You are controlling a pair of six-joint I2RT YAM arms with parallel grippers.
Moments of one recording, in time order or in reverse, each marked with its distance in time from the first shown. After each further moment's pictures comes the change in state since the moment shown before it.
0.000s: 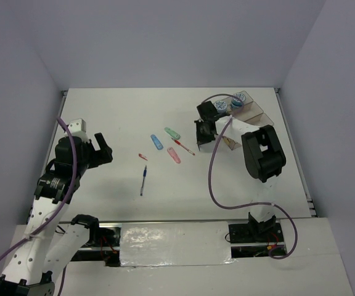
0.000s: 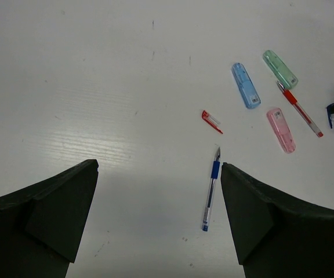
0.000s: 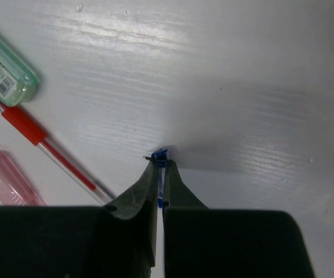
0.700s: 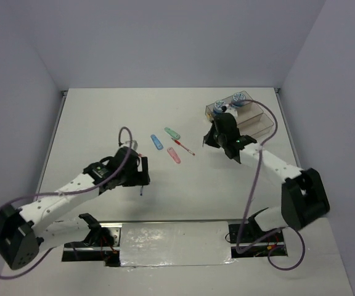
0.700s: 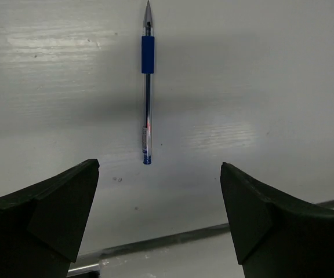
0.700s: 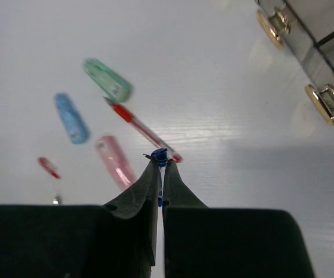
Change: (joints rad) left arm -0.448 0.323 -0.134 0.064 -0.011 -0.298; right arm 0.043 -0.560 -0.465 0.278 0.145 0.317
